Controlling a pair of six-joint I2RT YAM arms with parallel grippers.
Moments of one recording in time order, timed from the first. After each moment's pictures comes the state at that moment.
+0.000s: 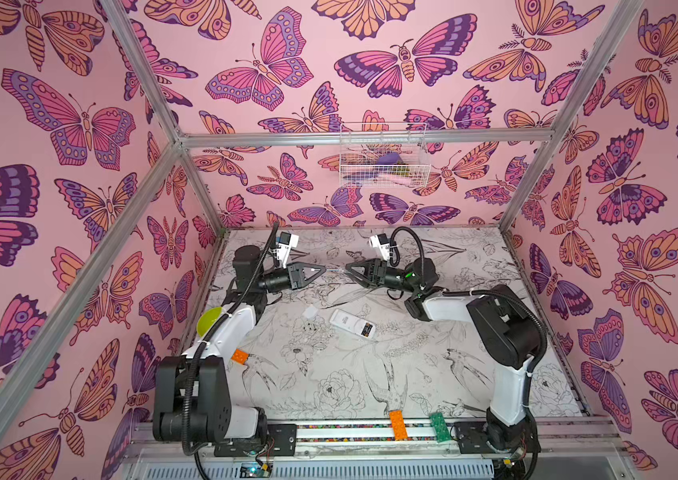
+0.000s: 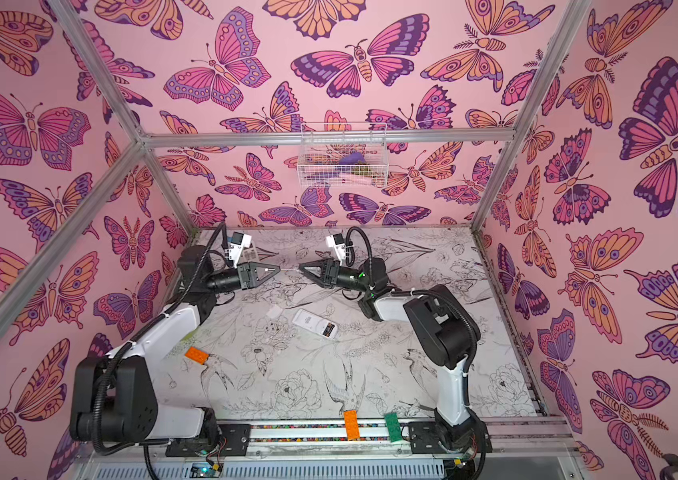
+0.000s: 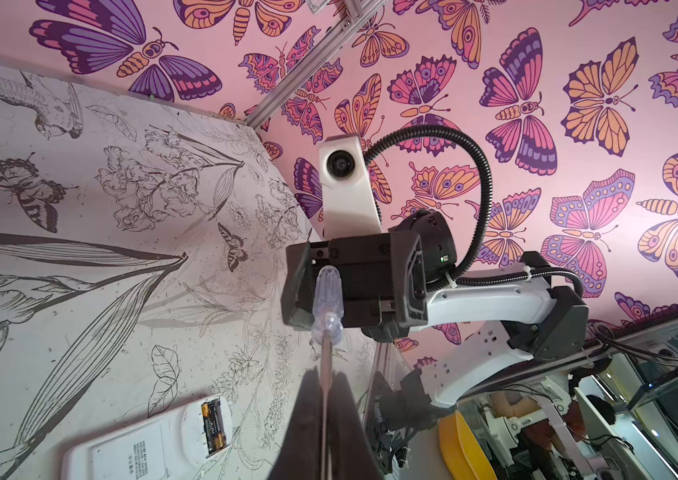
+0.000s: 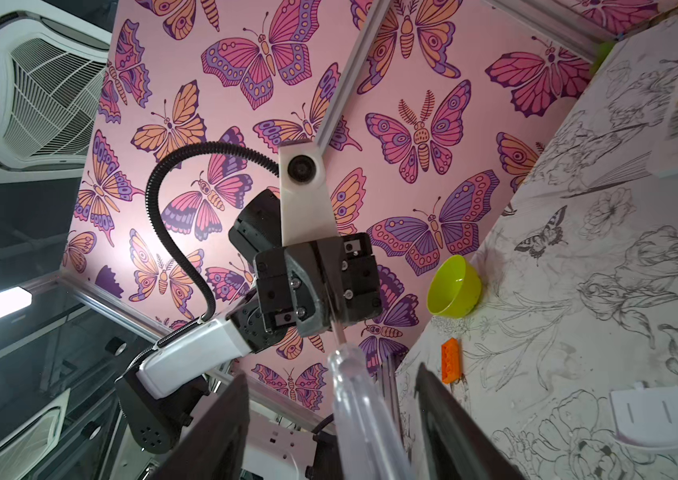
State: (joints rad) left arm -0.03 1.40 0.88 0.26 1.18 -0.63; right arm 0.57 1.97 1.06 1.26 -0.89 1.36
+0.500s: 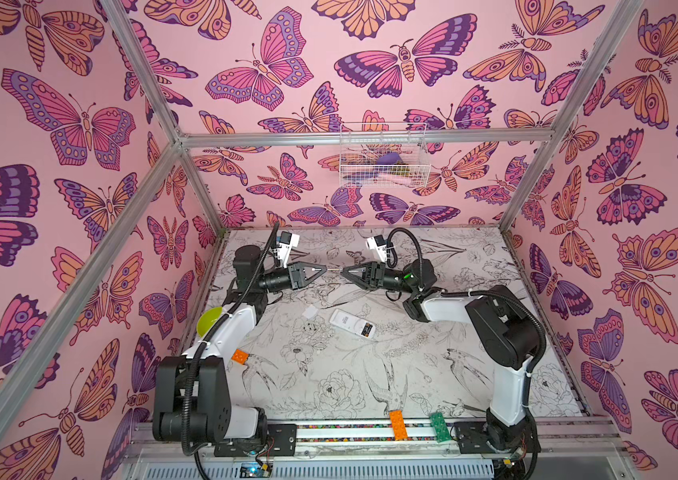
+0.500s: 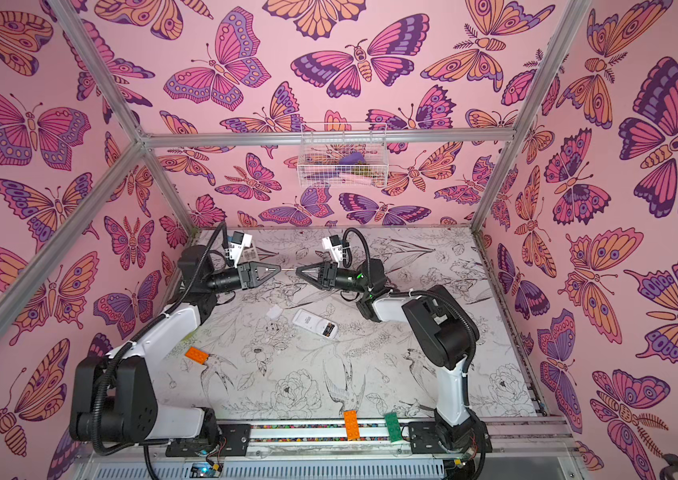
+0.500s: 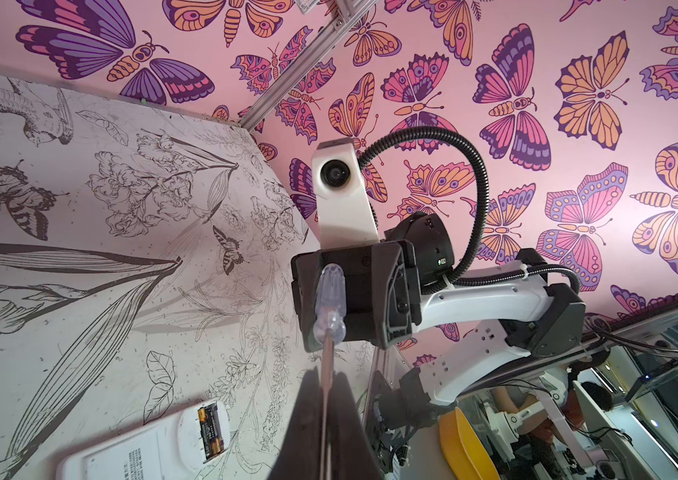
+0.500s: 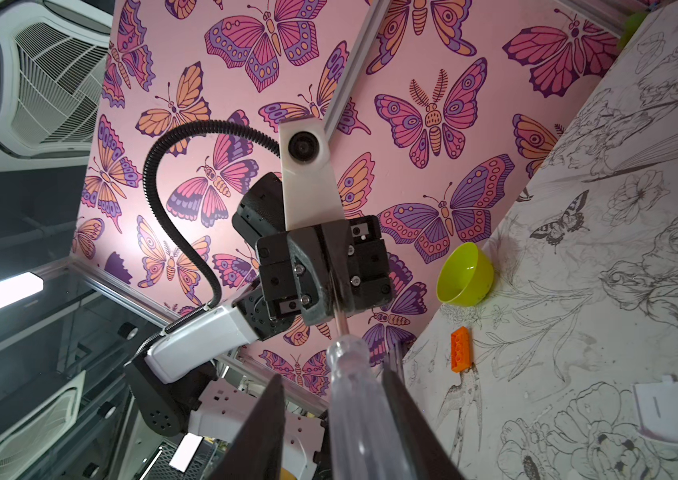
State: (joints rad) left arm -0.04 1.40 0.88 0.28 1.19 -0.63; right arm 0.58 1.97 1.06 1.26 -0.91 1.38
